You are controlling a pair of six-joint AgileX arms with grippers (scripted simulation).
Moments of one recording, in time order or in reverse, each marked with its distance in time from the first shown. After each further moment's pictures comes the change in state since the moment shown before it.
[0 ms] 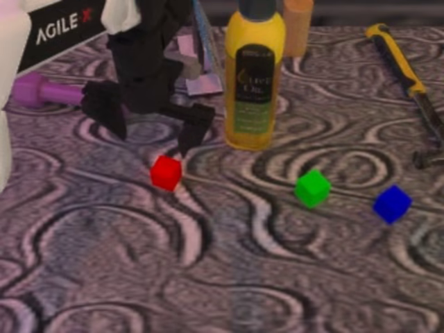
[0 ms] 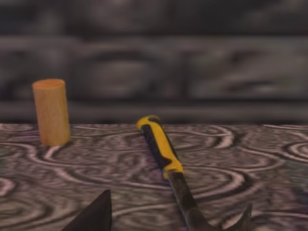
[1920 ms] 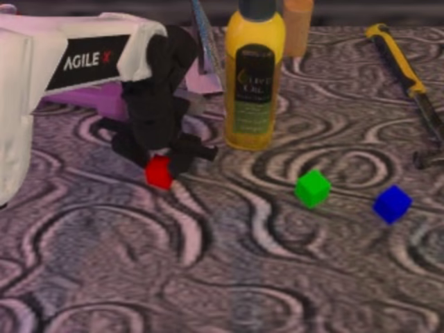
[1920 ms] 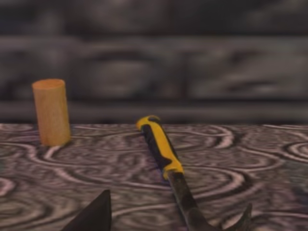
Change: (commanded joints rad) left arm -0.001 0.104 -0.196 0.295 0.001 0.002; right arm 0.000 0.000 0.000 0.000 0.000 0.000
